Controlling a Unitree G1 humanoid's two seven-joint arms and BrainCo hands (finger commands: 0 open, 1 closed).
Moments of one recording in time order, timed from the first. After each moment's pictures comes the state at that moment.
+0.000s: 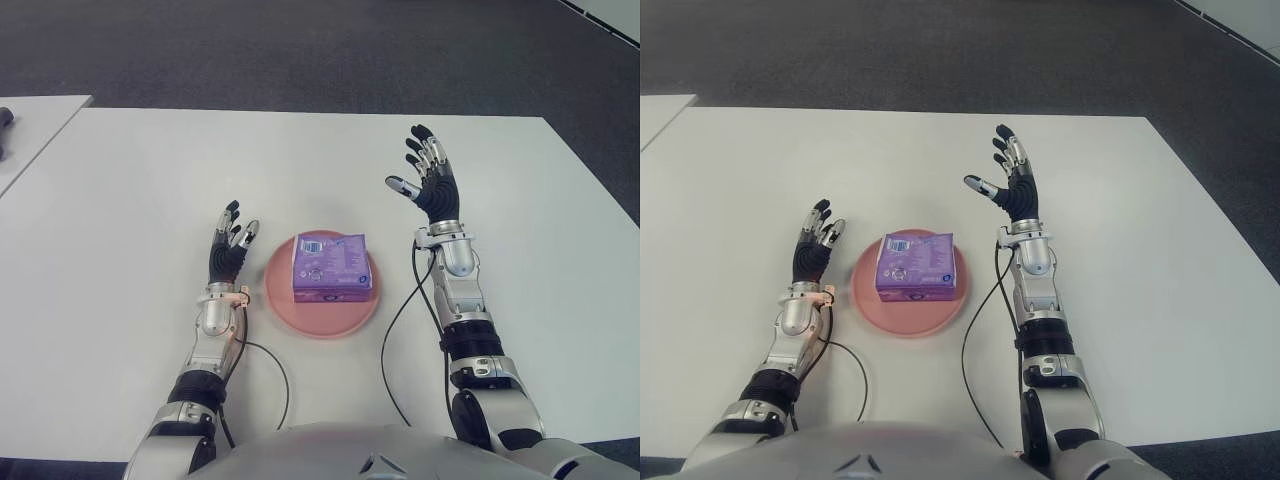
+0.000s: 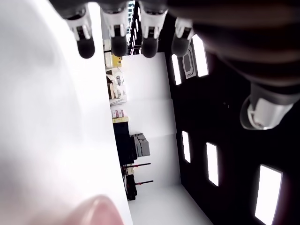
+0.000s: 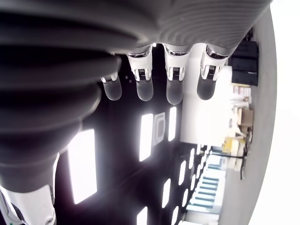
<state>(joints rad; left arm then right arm) -0.10 0.06 0.06 0.64 0.08 -0.63 0.18 -0.35 -0.12 -0.05 0.35 0.01 -0.42 0.05</state>
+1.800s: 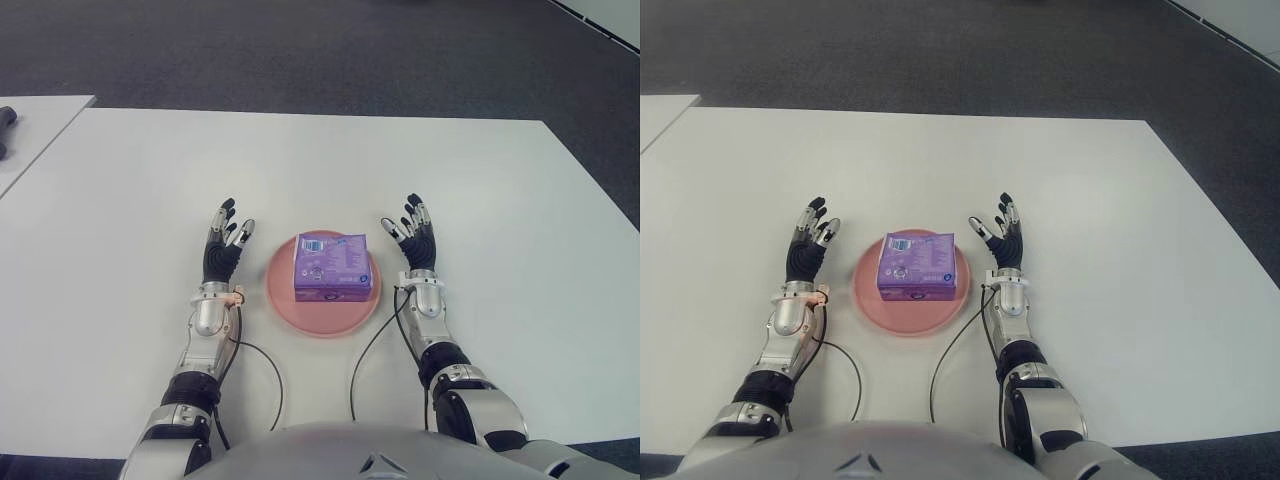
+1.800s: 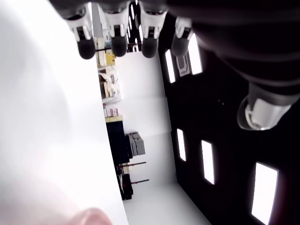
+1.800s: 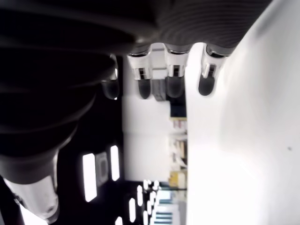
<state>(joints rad) -0.08 0.08 0.07 0.59 0.06 -0.62 0.14 -0.33 -0.02 -0.09 0.95 -0.02 -0.73 -0.16</state>
